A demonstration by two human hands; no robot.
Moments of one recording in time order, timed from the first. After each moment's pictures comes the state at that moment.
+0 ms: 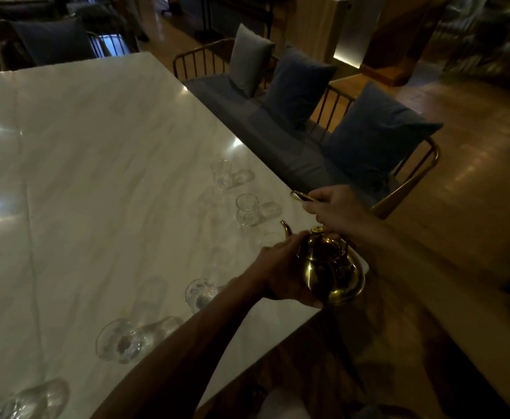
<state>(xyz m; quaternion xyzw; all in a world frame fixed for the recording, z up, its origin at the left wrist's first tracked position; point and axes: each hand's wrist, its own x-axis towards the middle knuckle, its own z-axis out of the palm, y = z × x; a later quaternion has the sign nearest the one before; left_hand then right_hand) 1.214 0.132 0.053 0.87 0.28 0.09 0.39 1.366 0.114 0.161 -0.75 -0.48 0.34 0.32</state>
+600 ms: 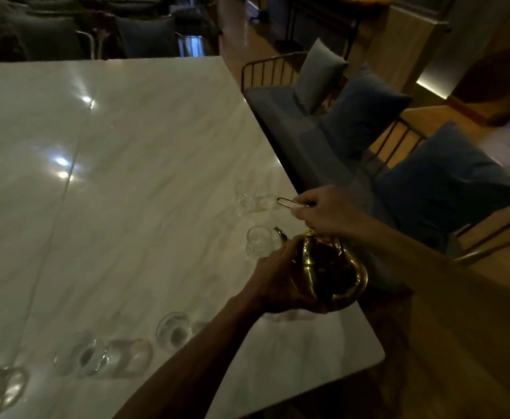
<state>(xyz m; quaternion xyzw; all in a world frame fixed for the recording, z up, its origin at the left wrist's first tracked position) 1.273 0.203 0.052 0.78 0.41 0.26 0.40 1.407 0.254 0.171 -0.65 -0.66 0.32 0.19</state>
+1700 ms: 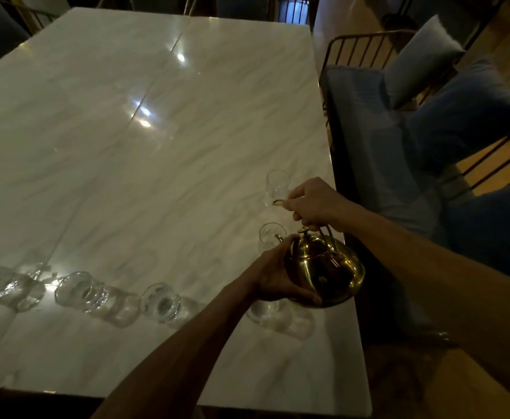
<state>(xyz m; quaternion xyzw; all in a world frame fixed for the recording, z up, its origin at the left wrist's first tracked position) 1.302 0.258 0.011 0.62 0.54 0.29 0.50 1.408 0.363 0.137 -0.56 -0.69 0.46 0.06</state>
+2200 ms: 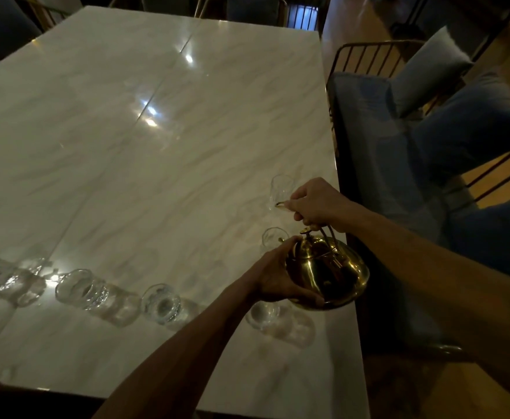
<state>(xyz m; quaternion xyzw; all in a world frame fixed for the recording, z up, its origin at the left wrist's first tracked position) 1.302 0.263 0.016 0.60 0.55 0.29 0.50 1.400 0.372 0.135 -0.55 -0.70 0.45 0.06</state>
